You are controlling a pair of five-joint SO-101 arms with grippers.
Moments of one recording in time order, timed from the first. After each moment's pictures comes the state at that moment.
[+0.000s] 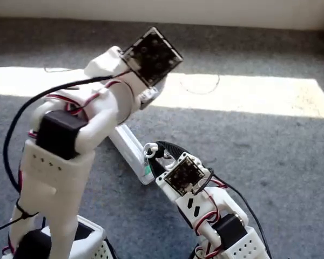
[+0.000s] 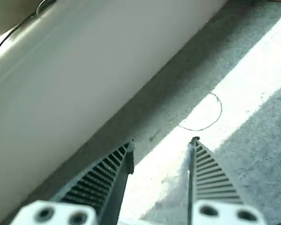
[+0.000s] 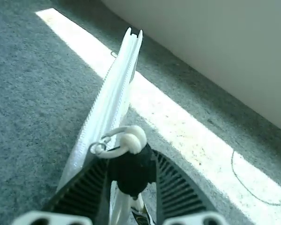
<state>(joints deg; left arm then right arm) 18.9 -25.9 -10.9 73.7 -24.0 -38.4 -101.1 88.0 34.0 20.1</state>
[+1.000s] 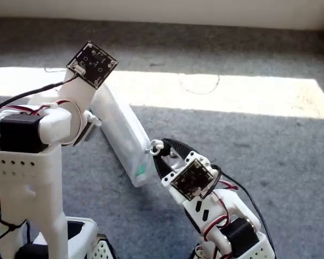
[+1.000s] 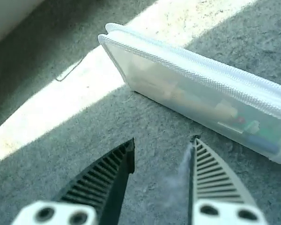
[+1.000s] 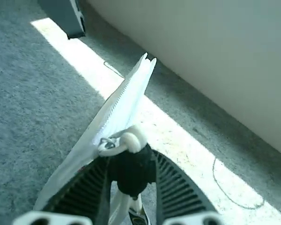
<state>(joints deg) -2.8 -31.3 -1.3 98.2 -26.5 -37.4 -101.1 77.1 43.5 23.4</state>
